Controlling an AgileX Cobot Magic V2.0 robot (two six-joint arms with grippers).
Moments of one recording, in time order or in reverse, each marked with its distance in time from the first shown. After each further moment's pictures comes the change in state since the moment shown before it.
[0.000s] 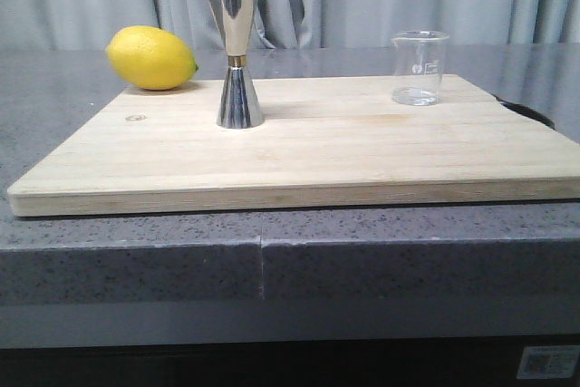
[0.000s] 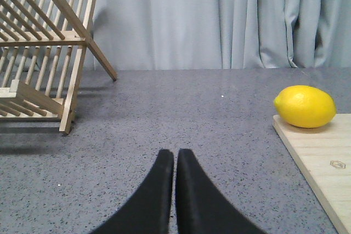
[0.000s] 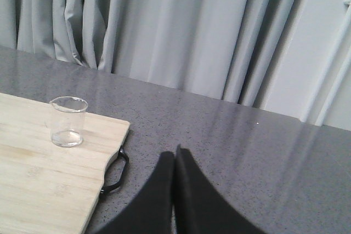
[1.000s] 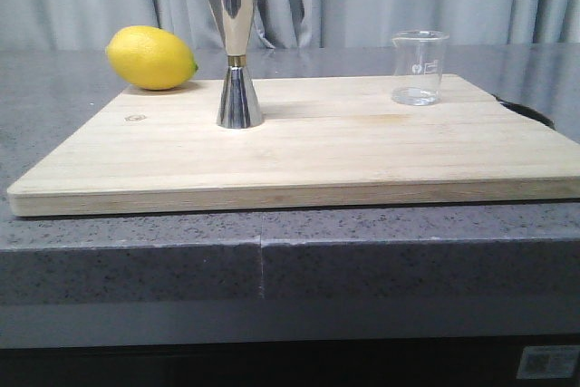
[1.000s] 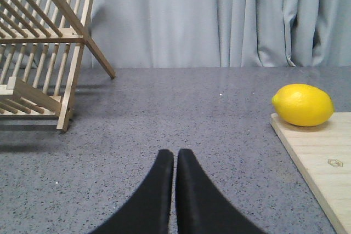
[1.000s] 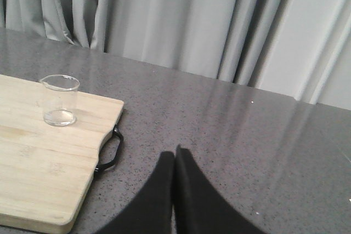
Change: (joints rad) left arm 0.000 0.000 0.000 -0.003 0.006 0.000; right arm 0.000 0.000 -0.006 0.000 0.067 0.001
